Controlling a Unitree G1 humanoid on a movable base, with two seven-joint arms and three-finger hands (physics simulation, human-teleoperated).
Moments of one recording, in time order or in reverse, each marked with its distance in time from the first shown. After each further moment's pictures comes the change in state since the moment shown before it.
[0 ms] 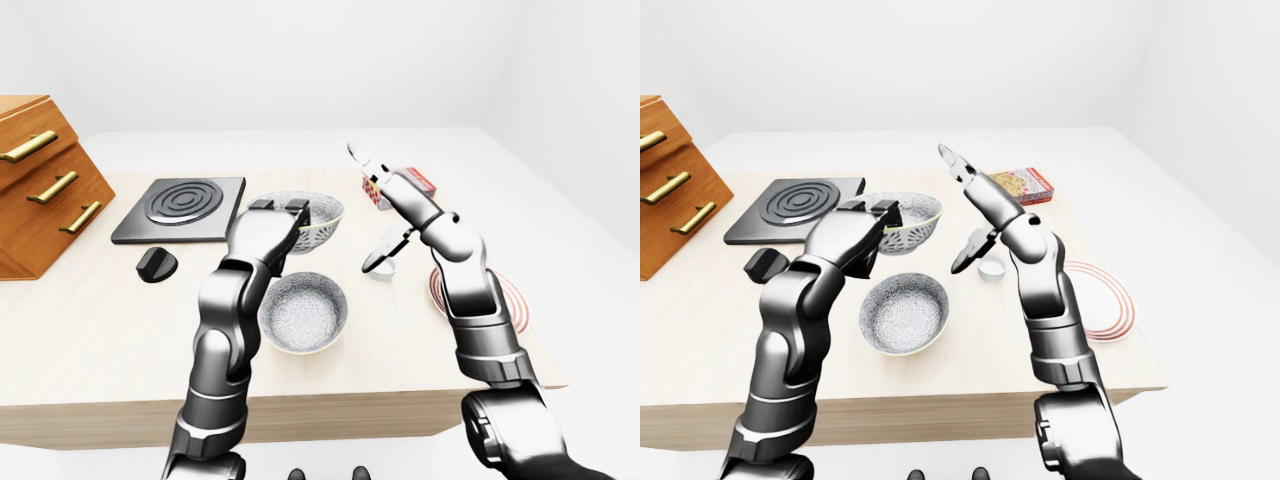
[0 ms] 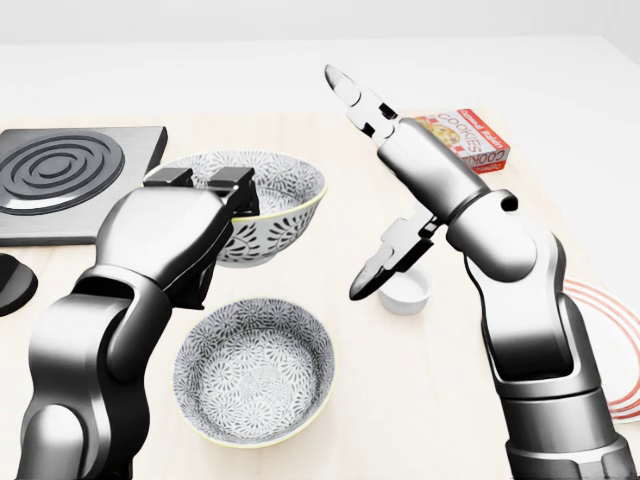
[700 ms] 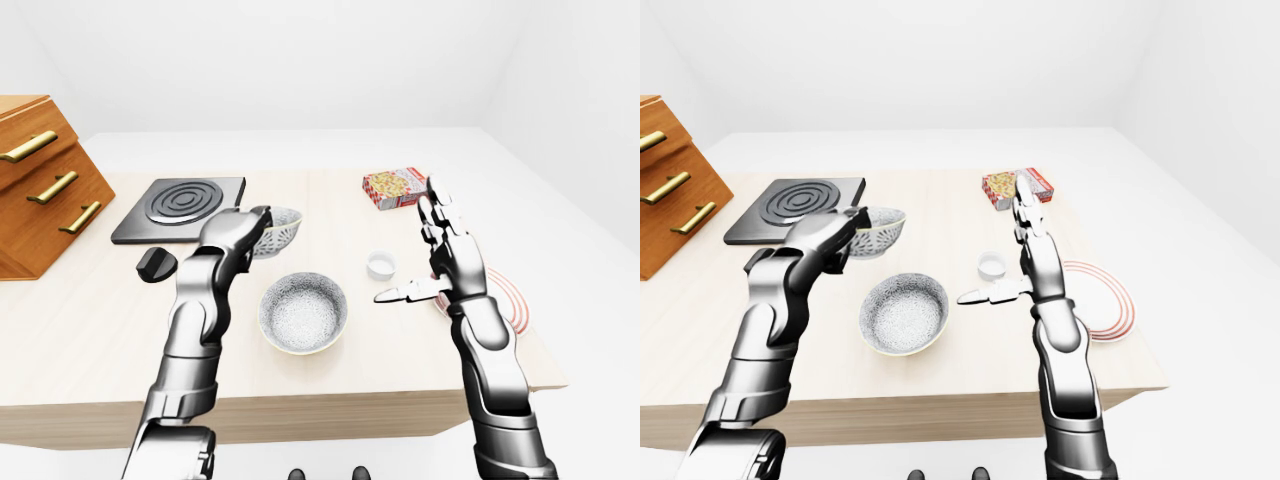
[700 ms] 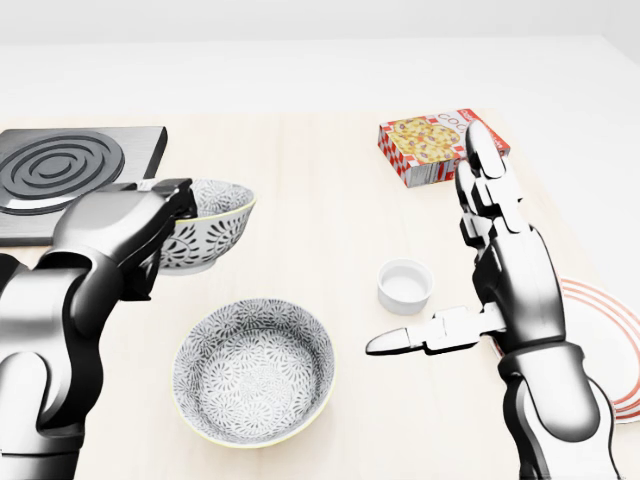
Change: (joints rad) left arm -0.097 0.175 0.092 0.348 -0.097 0.000 0.089; right arm 0.506 0.095 -0.054 -0.353 0.471 0.000 -0.378
